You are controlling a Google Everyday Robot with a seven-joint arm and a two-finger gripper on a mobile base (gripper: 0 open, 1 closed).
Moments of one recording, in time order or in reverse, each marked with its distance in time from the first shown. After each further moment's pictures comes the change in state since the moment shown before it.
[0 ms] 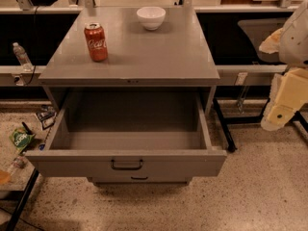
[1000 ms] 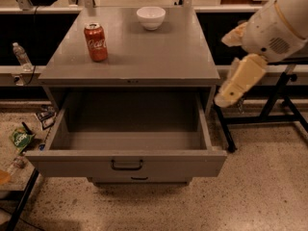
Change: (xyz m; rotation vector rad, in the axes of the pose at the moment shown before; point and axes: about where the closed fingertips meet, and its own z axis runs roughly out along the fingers) arm -0.069 -0.036 0.033 -0.051 -0.335 0.031
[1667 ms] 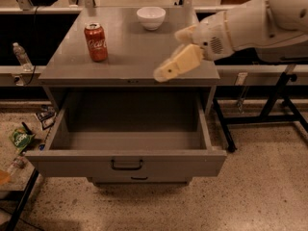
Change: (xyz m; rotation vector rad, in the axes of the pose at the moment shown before) arm -0.109 -0.032 0.076 -0.093 -0.493 0.152
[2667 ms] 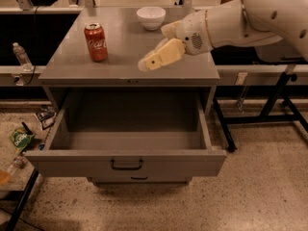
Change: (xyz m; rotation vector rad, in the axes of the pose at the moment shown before) arm -0.024 -0.022 0.040 -0.013 -0.088 0.000
